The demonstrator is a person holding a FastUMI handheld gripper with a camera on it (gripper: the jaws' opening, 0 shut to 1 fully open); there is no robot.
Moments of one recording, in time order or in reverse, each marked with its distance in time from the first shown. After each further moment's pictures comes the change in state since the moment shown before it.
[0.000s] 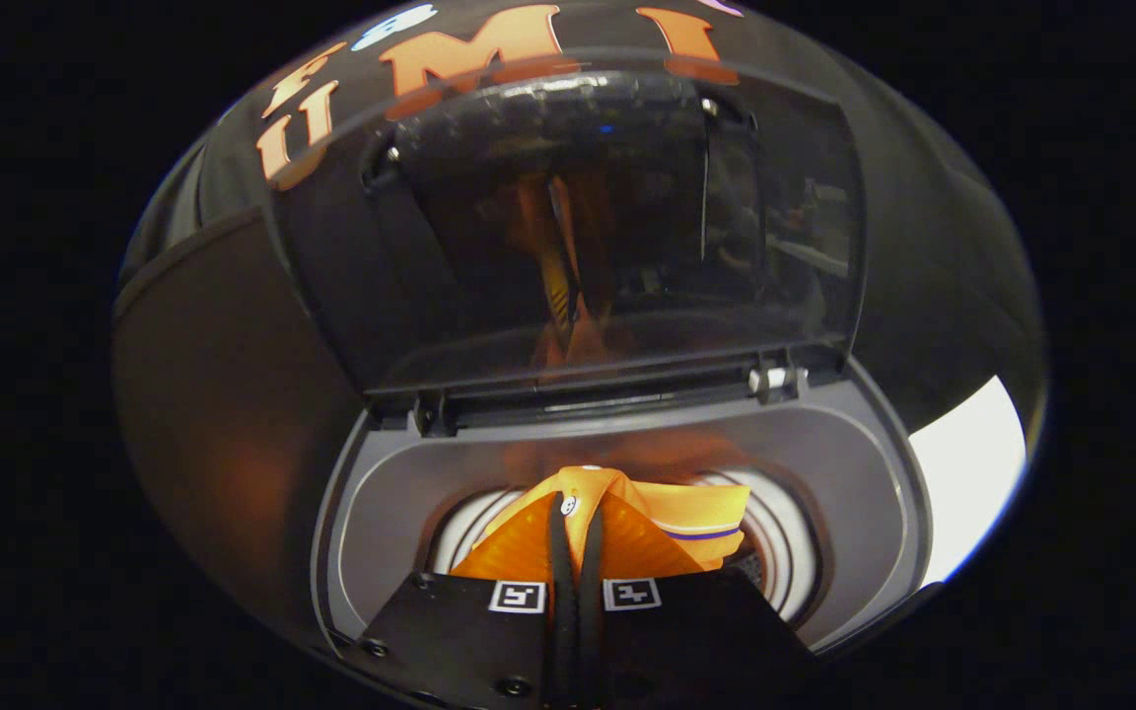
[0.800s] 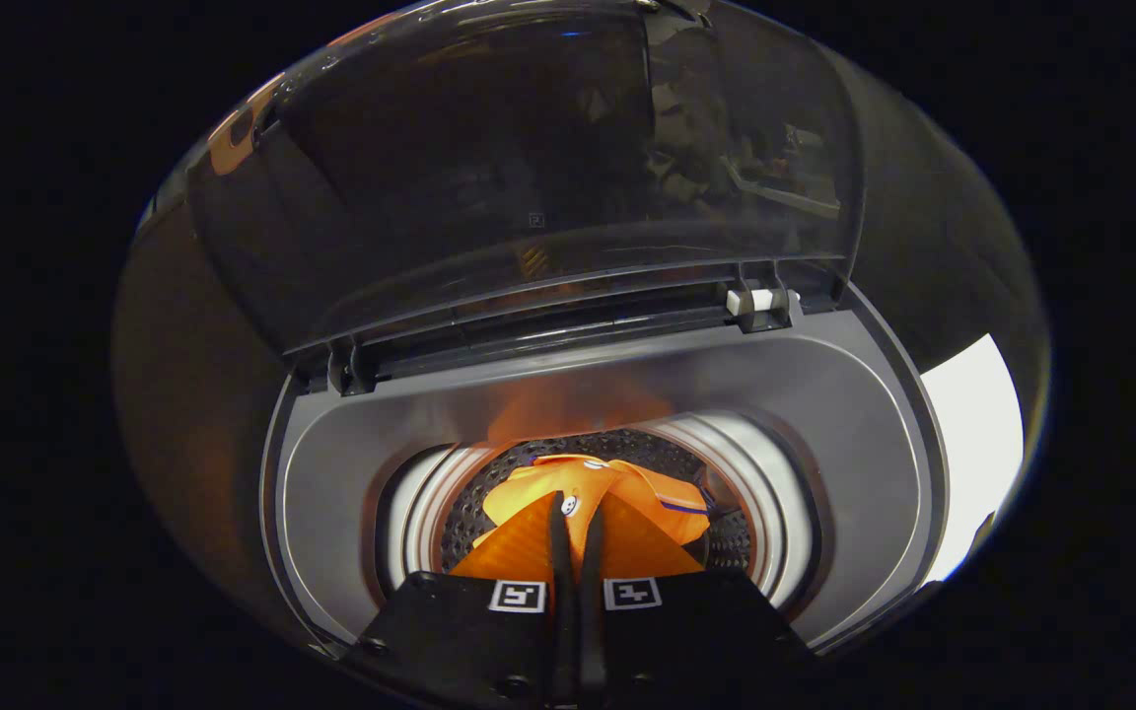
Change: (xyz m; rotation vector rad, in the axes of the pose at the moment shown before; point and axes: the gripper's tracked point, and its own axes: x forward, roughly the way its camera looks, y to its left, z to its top) arm 0.018 -0.030 -0.023 0.045 0.182 -0.075
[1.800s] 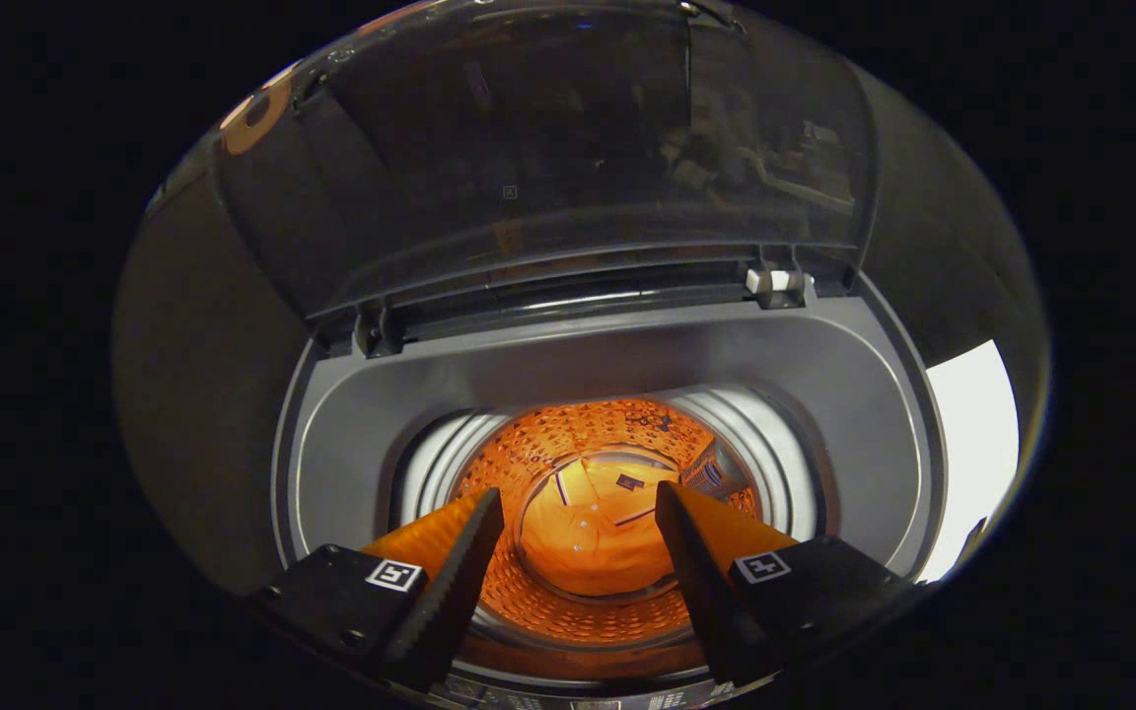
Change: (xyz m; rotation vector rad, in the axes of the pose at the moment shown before) arm -0.022 0.012 -0.015 -0.038 0.039 0.021
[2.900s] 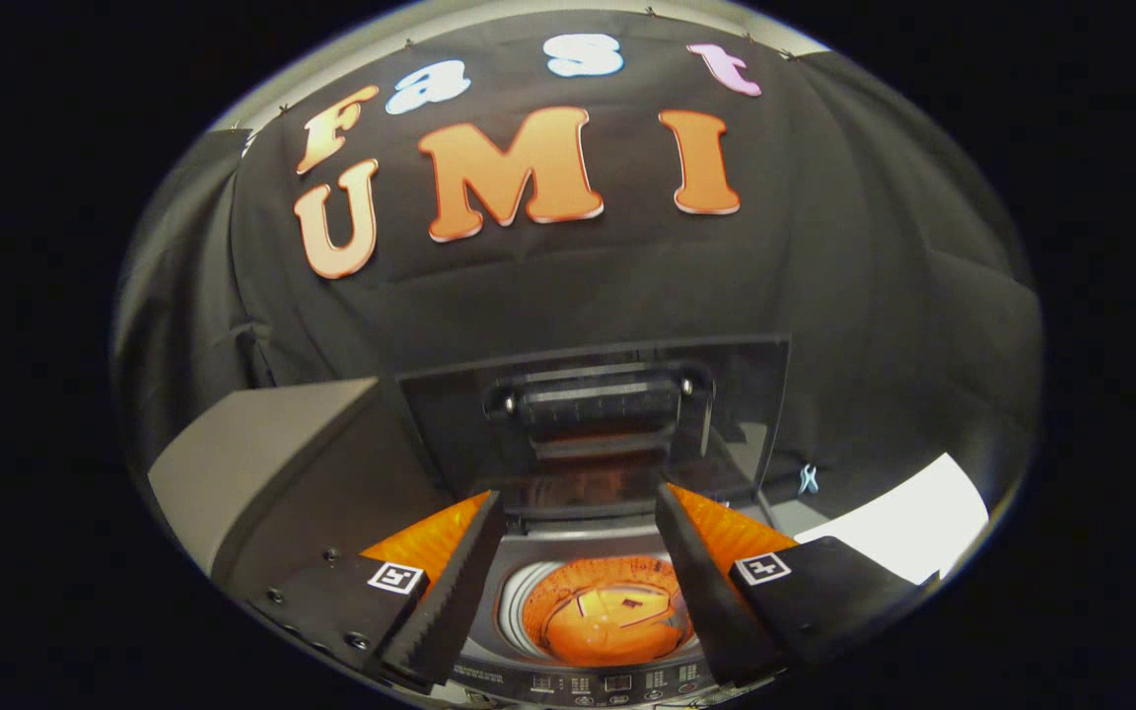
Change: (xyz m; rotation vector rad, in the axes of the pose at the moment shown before) arm -0.229 0.059 0.146 -0.087 -0.566 0.027
